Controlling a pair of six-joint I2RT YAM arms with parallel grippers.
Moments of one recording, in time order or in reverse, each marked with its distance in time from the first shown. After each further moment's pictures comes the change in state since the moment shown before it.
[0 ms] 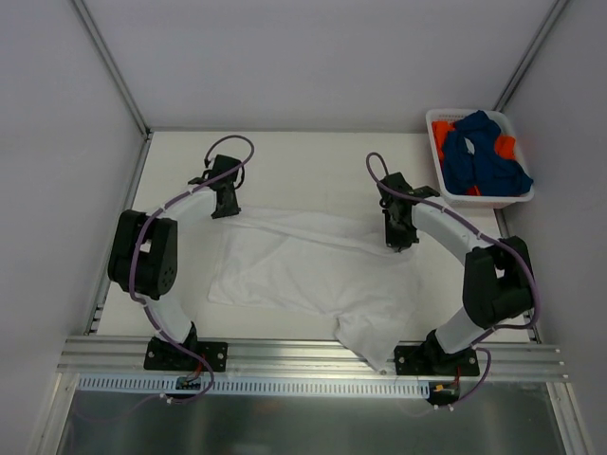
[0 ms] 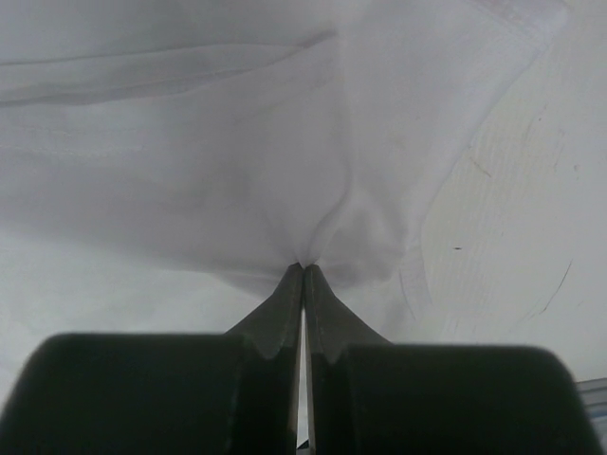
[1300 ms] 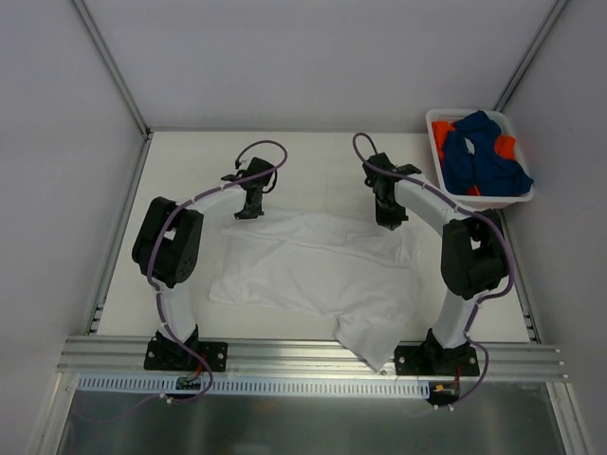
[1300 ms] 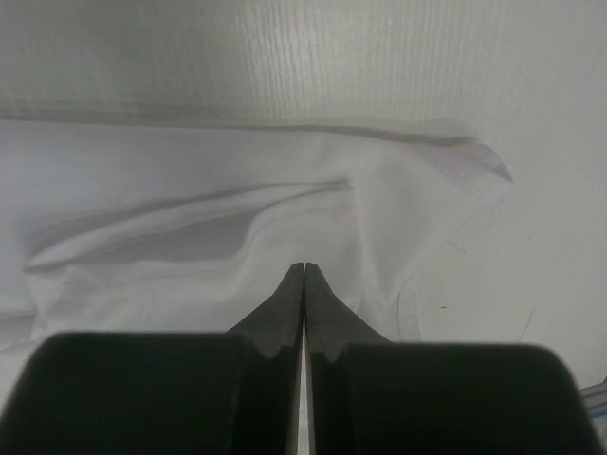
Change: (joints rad) left arm -0.175 0.138 0.116 -0.087 -0.116 -0.046; right arm 0.038 0.235 0.257 -0.040 0.135 0.022
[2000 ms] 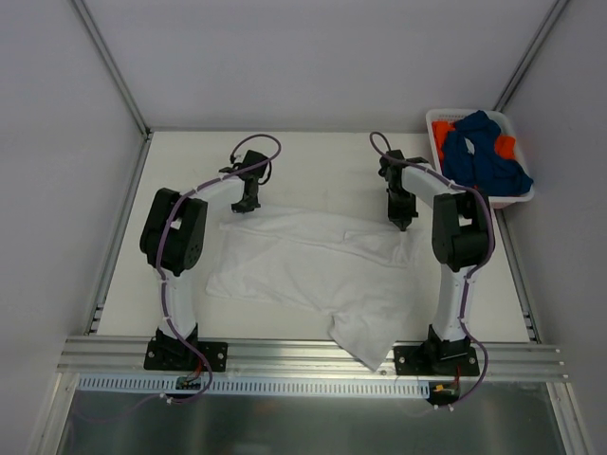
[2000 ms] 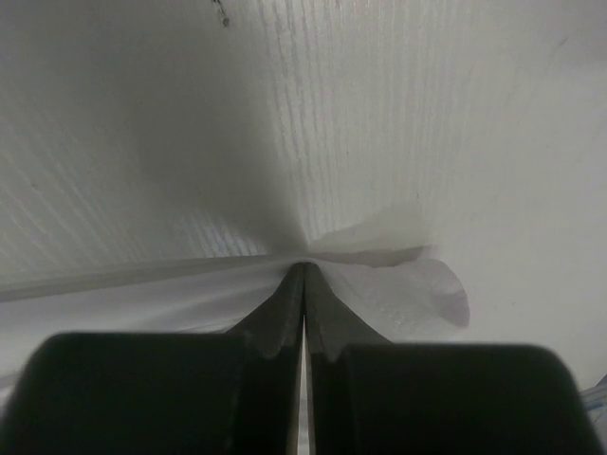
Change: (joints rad) left arm 0.064 0.129 0.117 0.004 0.010 0.005; right arm -0.180 0.253 0.154 -0.019 -0.052 -0.068
